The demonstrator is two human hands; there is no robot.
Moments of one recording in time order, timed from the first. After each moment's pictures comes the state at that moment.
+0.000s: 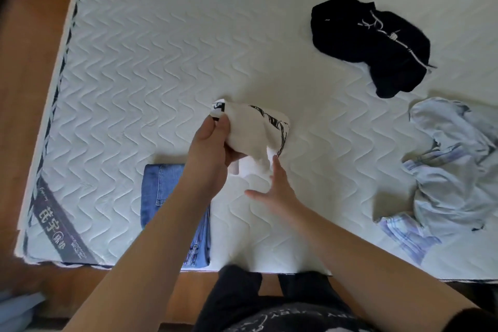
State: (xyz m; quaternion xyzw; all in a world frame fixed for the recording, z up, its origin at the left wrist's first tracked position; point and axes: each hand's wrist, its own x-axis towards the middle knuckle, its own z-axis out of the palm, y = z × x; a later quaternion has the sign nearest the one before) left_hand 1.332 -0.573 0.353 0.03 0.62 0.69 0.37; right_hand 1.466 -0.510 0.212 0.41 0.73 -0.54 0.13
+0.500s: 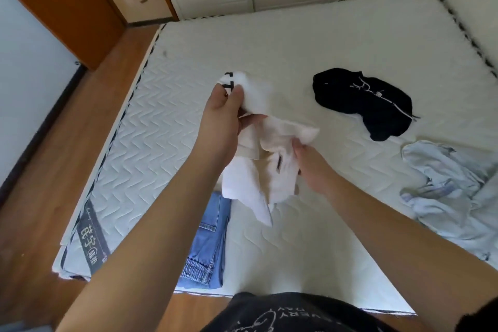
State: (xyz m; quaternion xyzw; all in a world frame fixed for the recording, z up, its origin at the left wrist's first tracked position) left_hand 1.363 -0.576 0.512 0.19 0.61 0.72 0.26; right_hand 1.476 -0.445 0.373 0.41 0.65 -0.64 -0.01
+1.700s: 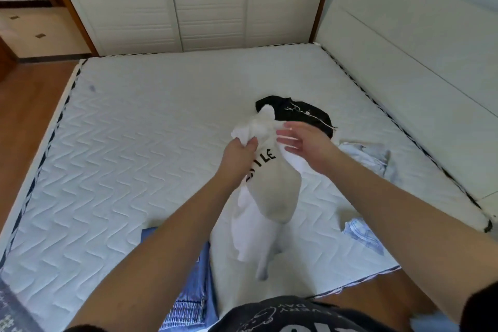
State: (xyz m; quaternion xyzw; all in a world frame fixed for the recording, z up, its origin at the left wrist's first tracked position) left_hand 1.342 -0.614 0.433 0.26 0.71 0.56 0.36; right_hand 1.482 -0.495 0.462 0.43 0.55 -0.68 -0.23
